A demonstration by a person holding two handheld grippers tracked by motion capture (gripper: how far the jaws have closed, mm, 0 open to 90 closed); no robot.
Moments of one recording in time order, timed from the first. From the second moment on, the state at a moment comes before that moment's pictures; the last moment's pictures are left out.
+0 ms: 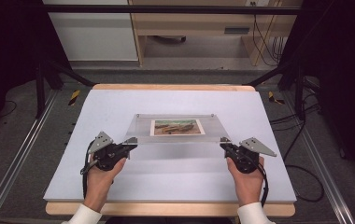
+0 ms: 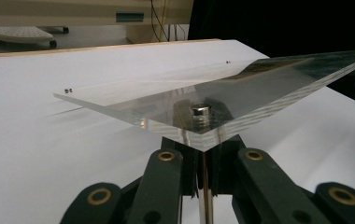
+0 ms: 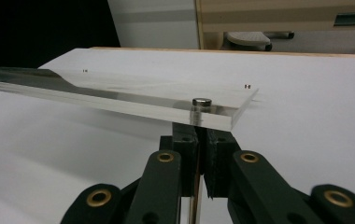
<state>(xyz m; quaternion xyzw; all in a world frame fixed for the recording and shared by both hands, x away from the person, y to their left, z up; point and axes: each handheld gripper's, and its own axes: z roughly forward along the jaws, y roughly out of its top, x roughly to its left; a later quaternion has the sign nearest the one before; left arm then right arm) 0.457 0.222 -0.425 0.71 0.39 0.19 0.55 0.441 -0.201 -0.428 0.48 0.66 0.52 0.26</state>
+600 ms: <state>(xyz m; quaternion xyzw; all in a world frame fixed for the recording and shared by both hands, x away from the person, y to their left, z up) 0.464 0.230 -0.433 0.71 0.39 0.19 0.56 0.439 -0.191 -0.433 0.49 0.65 0.52 0.28</state>
